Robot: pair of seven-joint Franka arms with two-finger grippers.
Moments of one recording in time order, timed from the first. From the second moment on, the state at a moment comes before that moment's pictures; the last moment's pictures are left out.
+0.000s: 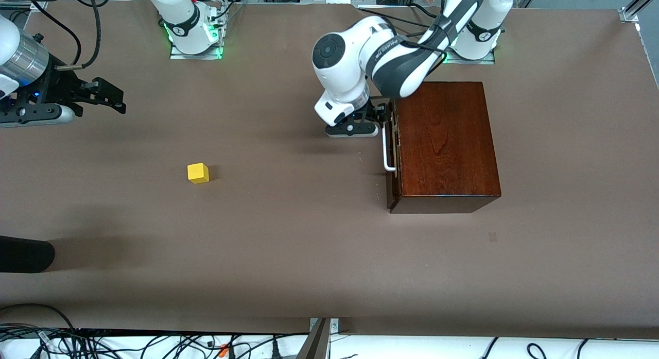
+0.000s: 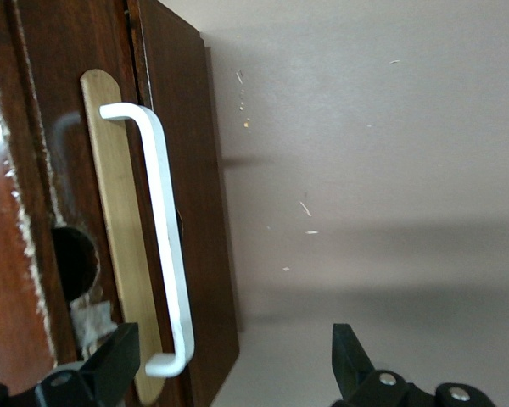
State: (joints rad) left arm -0.49 0.49 -0.39 -1.63 0.34 1.81 -0.90; right arm 0.06 -0.02 0.02 -1.67 0.03 1.60 0.01
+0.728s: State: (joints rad) left arm -0.48 0.56 -0.38 -1.65 0.39 1.84 -0.90; right arm 0.06 -0.02 0.02 -1.67 0.03 1.60 0.01
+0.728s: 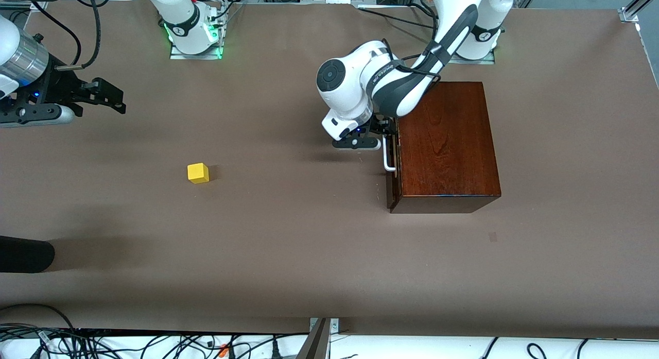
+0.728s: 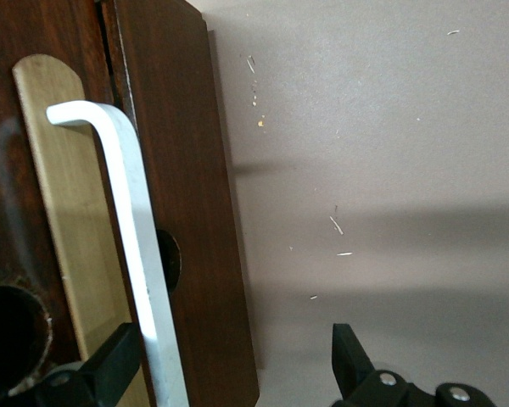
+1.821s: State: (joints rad) left arm -0.48 0.60 -0.37 -1.60 0.39 1.84 -0.94; right arm 0.06 0.03 0.02 -1.66 0.04 1.63 0.01
